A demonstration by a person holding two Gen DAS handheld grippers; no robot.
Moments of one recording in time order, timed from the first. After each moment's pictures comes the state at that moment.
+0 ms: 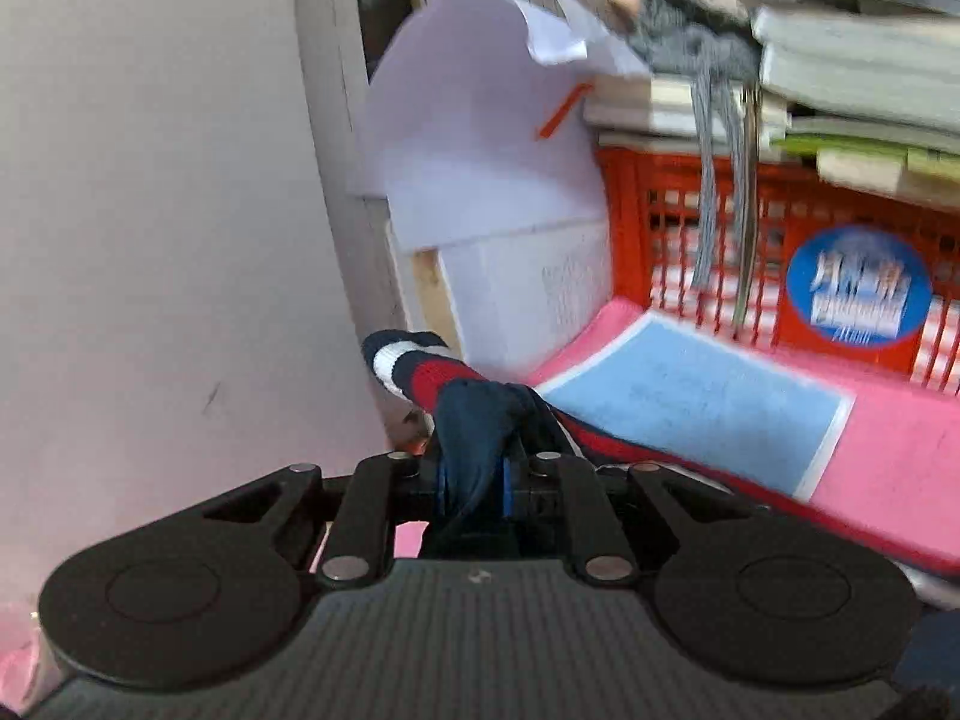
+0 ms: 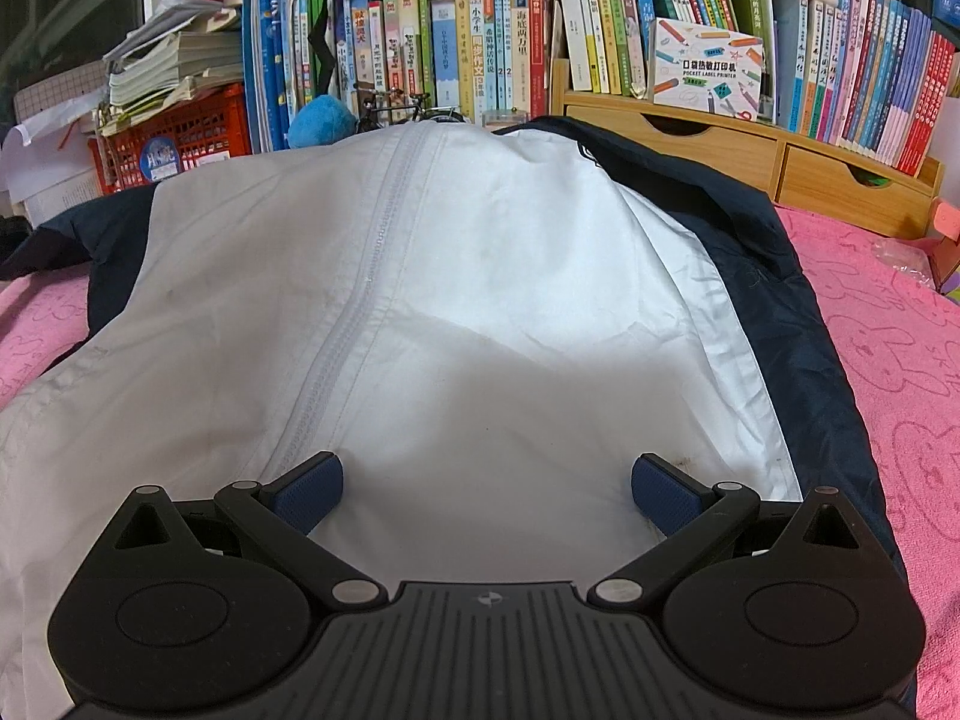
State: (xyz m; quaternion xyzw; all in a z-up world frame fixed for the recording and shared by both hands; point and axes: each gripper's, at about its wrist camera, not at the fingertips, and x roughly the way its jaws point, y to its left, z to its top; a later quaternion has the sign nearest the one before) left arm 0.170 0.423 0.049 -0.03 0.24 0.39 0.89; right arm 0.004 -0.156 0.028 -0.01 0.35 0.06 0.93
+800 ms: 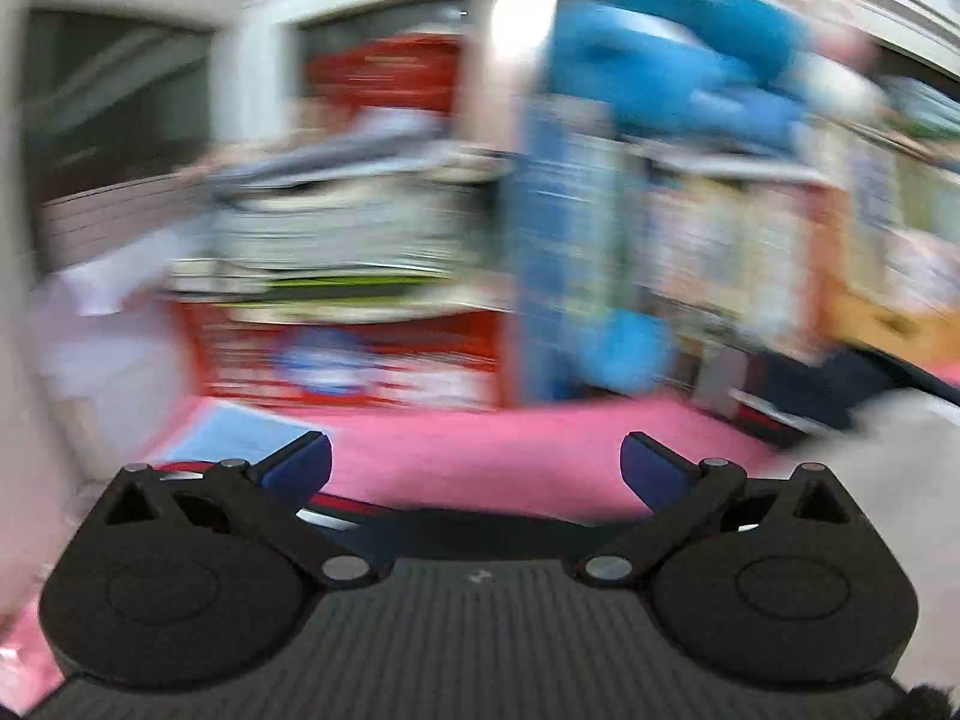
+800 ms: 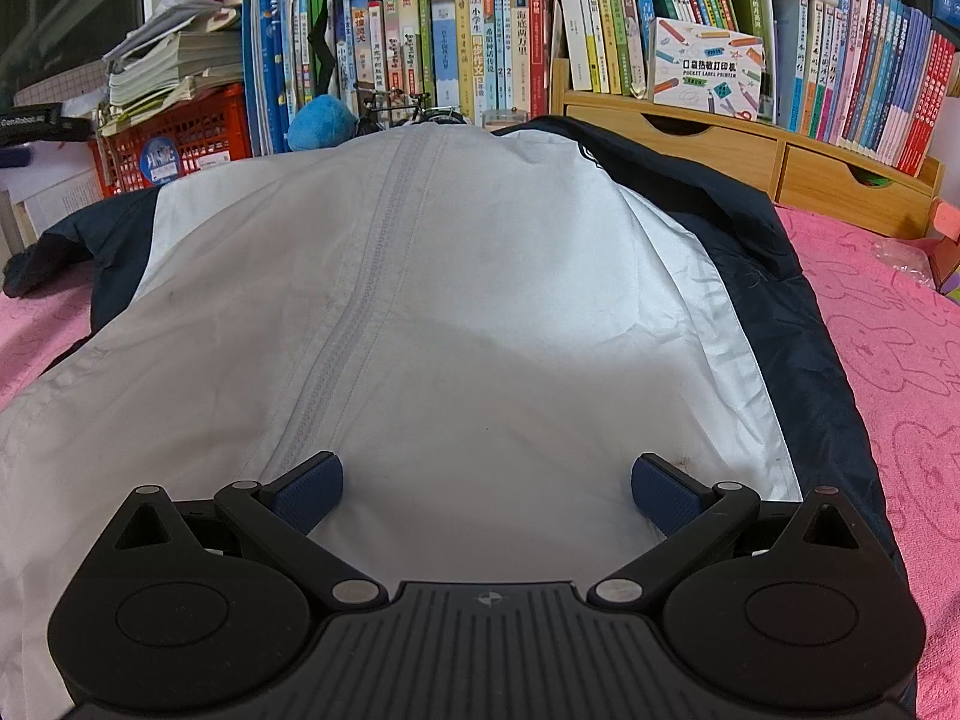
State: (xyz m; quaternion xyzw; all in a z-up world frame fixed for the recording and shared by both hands) left arm 0.095 0.170 0.142 0.02 0.22 0.02 0.97; right arm 0.004 -0.155 0.029 -0.01 0.35 0.06 0.93
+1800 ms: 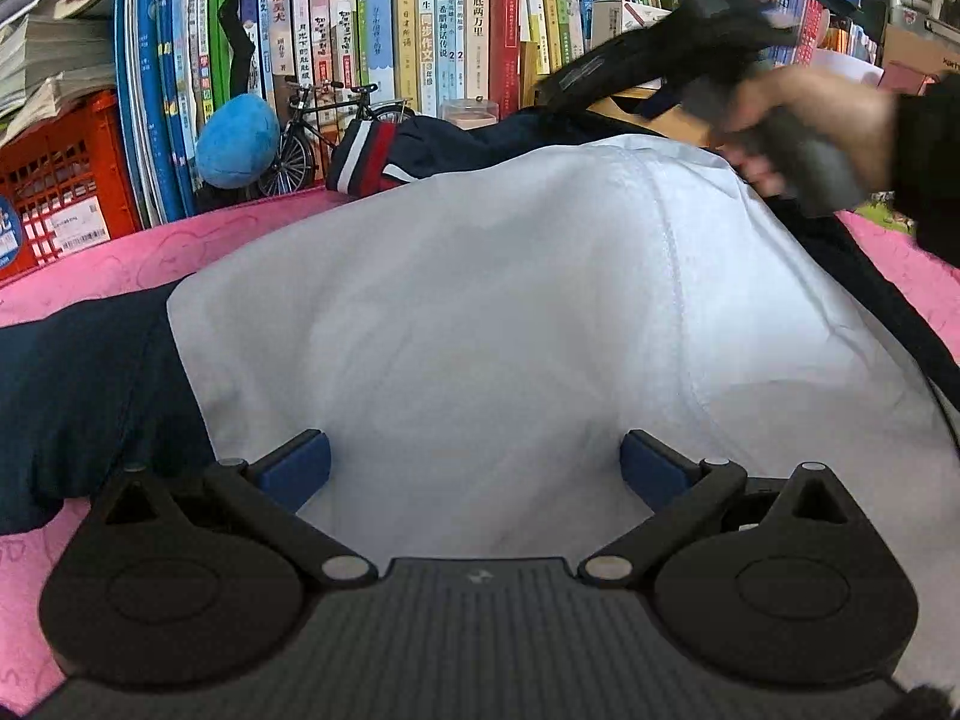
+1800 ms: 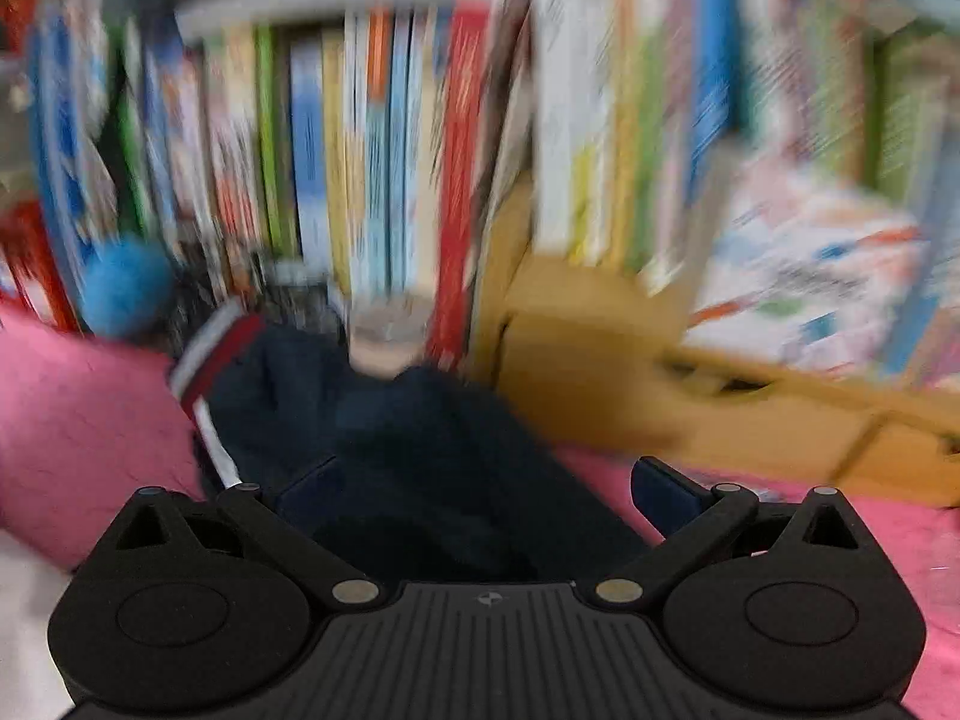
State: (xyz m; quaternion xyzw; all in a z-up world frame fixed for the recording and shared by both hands) left arm 0.103 0.041 0.056 0.04 0.34 -0.16 0.93; right arm 0.323 -0.167 0.075 -0.07 0.38 0.04 0.92
